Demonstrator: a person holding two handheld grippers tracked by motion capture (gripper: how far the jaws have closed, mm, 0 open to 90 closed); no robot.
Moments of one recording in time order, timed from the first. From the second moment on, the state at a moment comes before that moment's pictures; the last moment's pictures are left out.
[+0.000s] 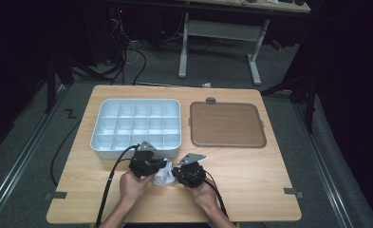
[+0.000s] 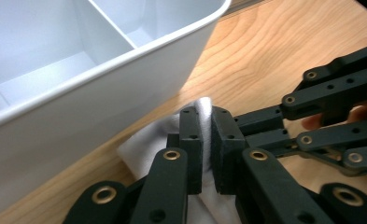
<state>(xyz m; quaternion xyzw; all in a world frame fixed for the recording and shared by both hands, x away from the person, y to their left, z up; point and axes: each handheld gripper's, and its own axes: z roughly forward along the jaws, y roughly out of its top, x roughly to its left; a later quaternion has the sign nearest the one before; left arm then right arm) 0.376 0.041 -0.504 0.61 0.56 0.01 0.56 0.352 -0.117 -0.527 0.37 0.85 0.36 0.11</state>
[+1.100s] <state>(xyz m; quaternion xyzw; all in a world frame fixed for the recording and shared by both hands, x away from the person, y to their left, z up) 0.373 0.031 -0.509 0.63 0.54 0.04 0.56 0.349 -0.136 -0.520 0.40 0.83 0.38 0.12</state>
